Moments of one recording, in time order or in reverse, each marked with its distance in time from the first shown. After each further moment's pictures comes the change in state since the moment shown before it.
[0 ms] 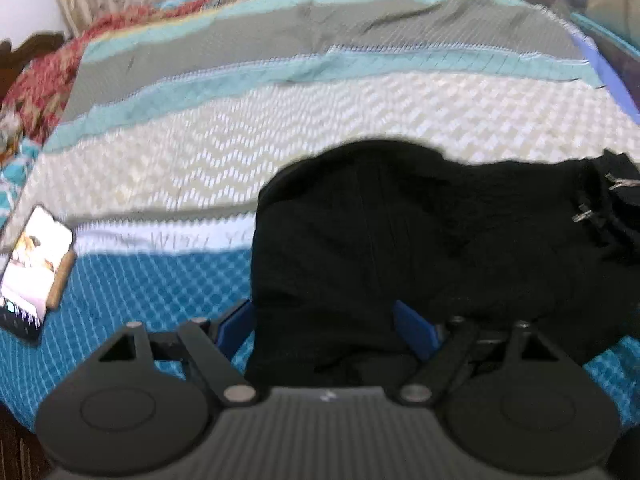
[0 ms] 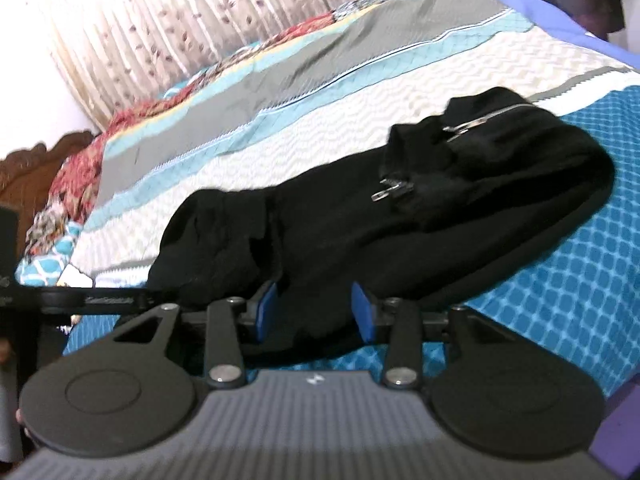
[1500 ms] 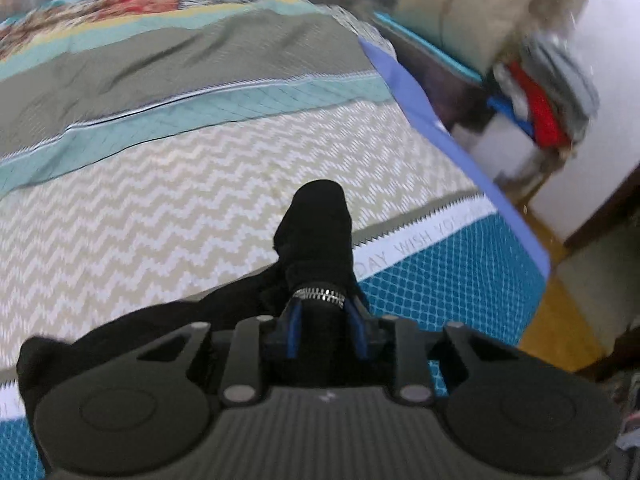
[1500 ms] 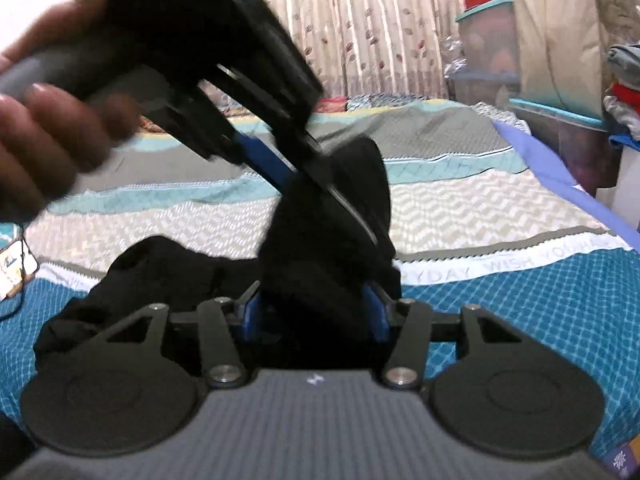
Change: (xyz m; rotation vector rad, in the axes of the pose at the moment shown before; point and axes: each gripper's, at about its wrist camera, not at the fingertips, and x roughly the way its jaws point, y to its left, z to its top) left arm -0.023 -0.127 0.131 0.137 0.068 -0.564; right arm -0.002 0.000 0.019 -0.376 -0.208 -0.110
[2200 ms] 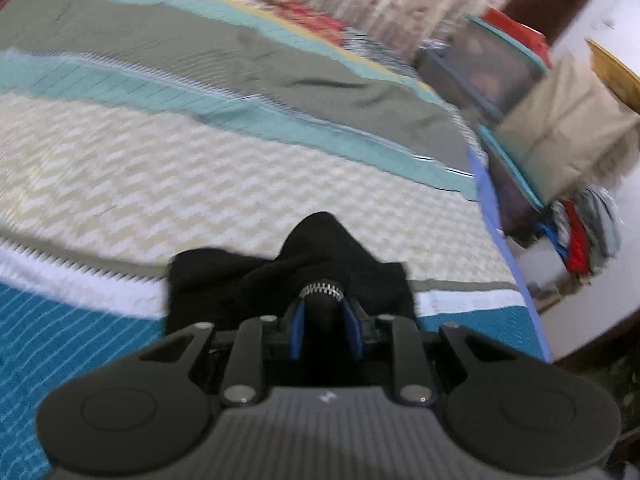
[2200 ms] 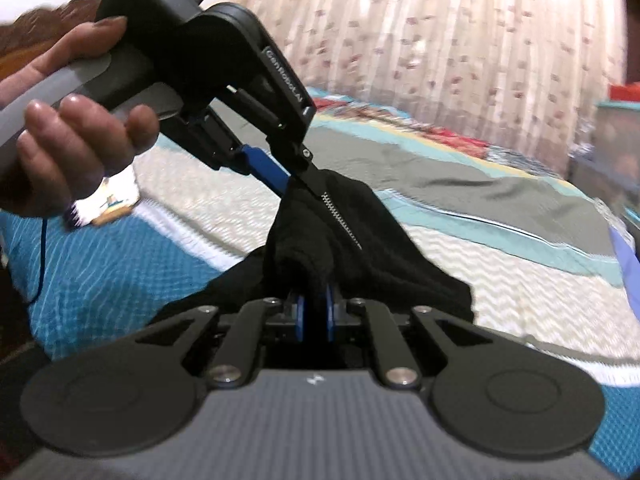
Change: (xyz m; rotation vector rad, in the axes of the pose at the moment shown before) left arm -0.103 0.180 -0.097 -0.395 -0.187 0.015; right arm 0.016 0.130 0.014 -0.382 0.032 0.236
